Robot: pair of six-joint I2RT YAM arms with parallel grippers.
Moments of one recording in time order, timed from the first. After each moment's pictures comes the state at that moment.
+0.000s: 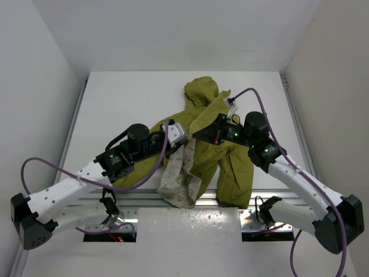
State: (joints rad) left arm -0.86 0.97 0.88 -0.08 0.14 0.23; right arm 0.53 1.06 0.74 0.19 -0.58 0.86
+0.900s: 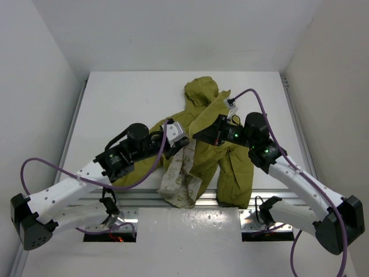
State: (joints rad) left arm -0.85 0.97 0.89 -0.08 0.20 0.18; right arm 0.53 1.05 0.73 0.19 -0.58 0.84
